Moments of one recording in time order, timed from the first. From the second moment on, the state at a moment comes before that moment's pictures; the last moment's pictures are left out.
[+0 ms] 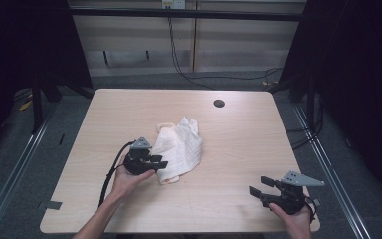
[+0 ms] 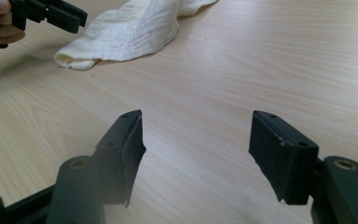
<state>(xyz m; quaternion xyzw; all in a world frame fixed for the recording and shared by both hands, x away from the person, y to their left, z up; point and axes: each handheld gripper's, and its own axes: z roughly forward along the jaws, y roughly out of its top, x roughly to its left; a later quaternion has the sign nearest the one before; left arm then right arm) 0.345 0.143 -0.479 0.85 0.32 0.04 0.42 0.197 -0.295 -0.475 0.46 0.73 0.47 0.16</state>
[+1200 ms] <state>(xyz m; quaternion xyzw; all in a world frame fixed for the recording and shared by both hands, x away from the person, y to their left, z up) 0.309 0.130 -0.497 0.89 0.24 -0.01 0.38 0.200 -0.289 -0.478 0.46 0.75 0.45 0.14</state>
